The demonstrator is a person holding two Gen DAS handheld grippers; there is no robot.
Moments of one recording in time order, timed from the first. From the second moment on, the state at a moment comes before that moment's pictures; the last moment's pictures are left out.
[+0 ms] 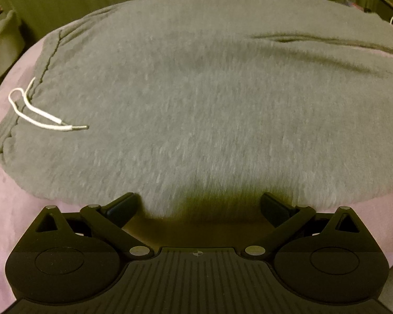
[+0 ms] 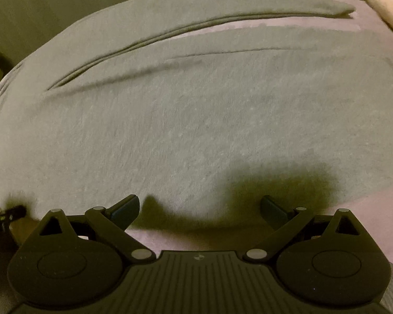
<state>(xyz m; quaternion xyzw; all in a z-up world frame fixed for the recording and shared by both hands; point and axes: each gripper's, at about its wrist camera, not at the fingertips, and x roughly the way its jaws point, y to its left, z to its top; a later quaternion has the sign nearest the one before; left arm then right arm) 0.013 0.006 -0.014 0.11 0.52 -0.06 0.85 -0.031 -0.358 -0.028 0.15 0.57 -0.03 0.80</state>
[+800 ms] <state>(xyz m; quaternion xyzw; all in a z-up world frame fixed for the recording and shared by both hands) 0.106 0.050 -0.035 -0.02 0.38 0.13 0.91 0.348 -0.447 -0.022 0.34 0.49 -0.17 0.79</state>
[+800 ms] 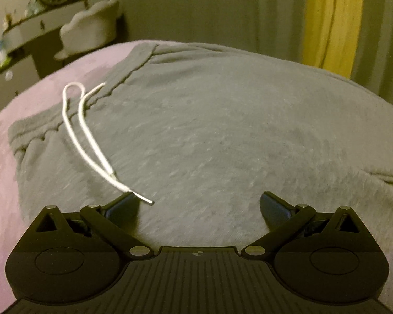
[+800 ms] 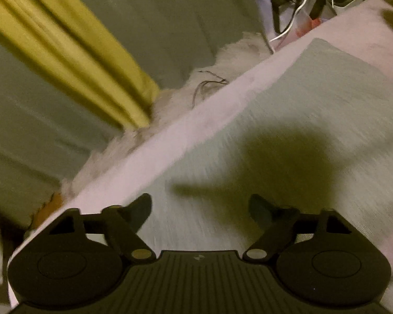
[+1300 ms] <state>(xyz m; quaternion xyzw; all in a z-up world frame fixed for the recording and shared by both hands) 0.106 0.051 -0.040 -0.03 0.38 0.12 0.92 0.404 -0.449 -0.071 0.24 0.51 -0.25 0.79</state>
